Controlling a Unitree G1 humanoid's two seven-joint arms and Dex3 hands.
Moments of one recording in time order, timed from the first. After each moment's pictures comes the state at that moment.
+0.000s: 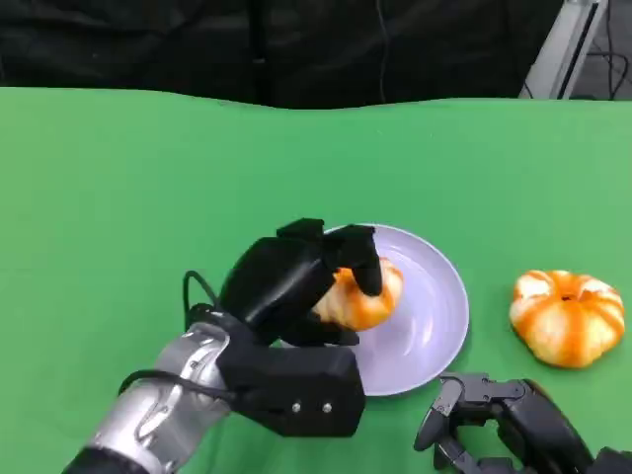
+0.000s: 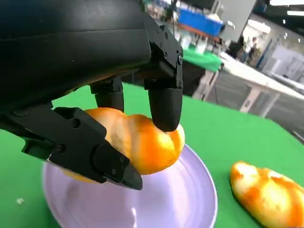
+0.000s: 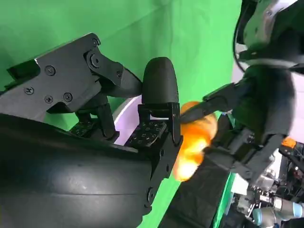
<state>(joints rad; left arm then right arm) -0.44 0.11 -0.44 0.52 0.66 -0.39 0.15 -0.03 -0.07 0.14 0.66 -0.03 -0.88 0.34</state>
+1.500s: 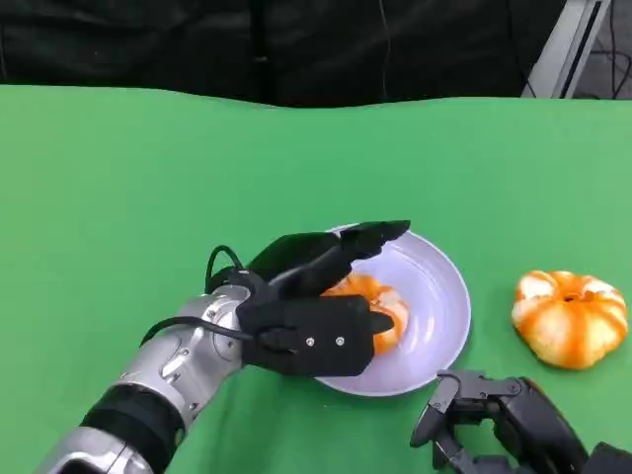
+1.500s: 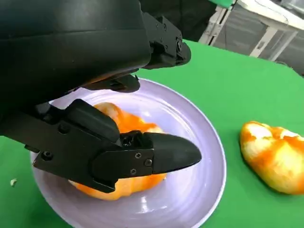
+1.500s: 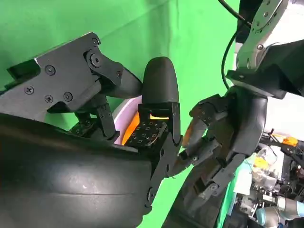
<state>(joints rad) -0.63 0.07 -0.47 0.80 0.54 -0.39 -0.07 -0.03 -0.06 0.14 0.65 -0.02 -0.85 0.34</state>
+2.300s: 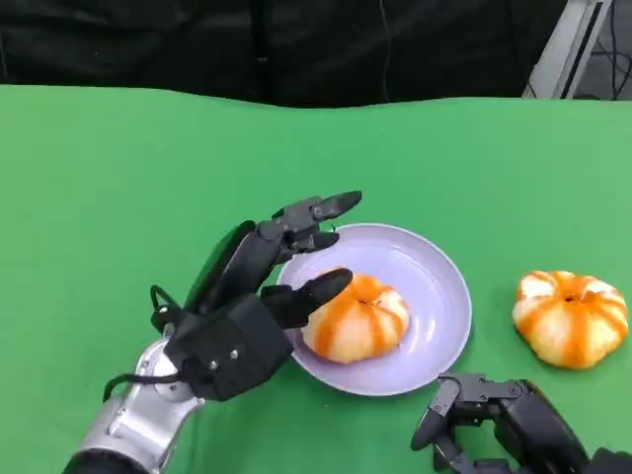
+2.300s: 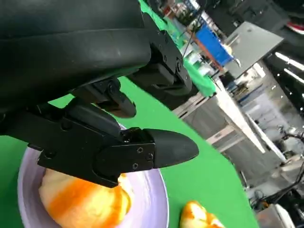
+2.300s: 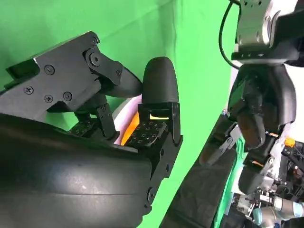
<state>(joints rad) -0.42 0.05 -0.23 0.69 0.30 -0.65 0.06 -0.03 -0.06 0.14 0.67 -0.04 -0.89 0.33</state>
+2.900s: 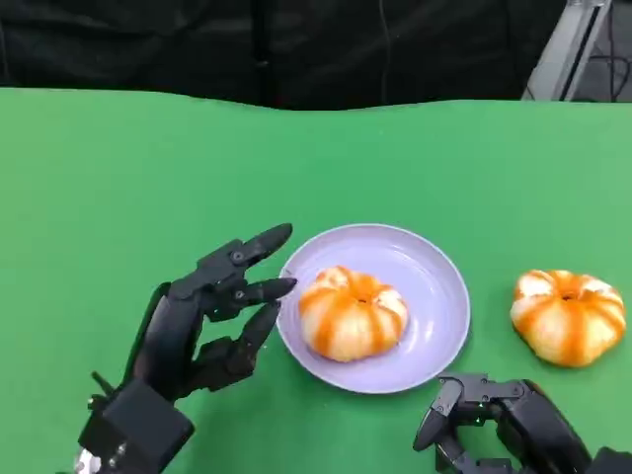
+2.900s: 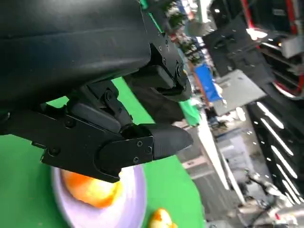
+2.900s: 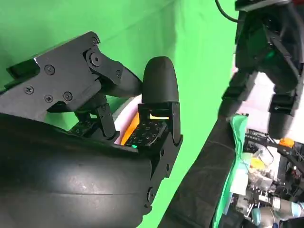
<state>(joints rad) -0.12 0.05 -0.12 0.45 0.07 -0.74 -0.04 -0.04 -0.07 0.13 0.69 -0.03 -0.89 0.34</state>
